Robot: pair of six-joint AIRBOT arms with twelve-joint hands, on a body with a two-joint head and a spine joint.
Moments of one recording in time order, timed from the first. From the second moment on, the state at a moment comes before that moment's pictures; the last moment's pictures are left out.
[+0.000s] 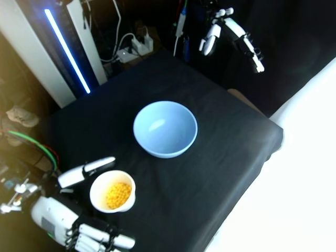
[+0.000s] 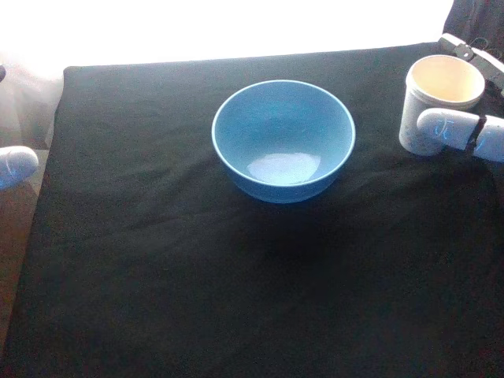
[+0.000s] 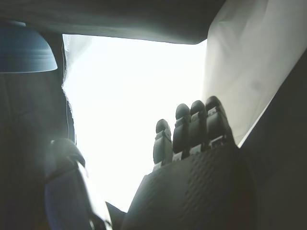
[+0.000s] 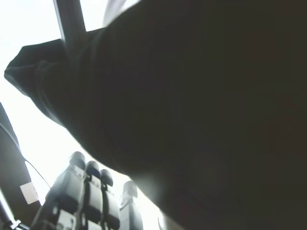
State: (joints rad) left arm 1.19 -0.95 1.22 -0.55 -1.26 0.48; right arm -0.90 -1.37 1.69 0.44 1.04 0.03
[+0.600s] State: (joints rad) left arm 1.19 -0.96 1.23 -0.55 -1.25 0.47; right arm -0.90 -1.38 1.70 0.44 1.04 0.04
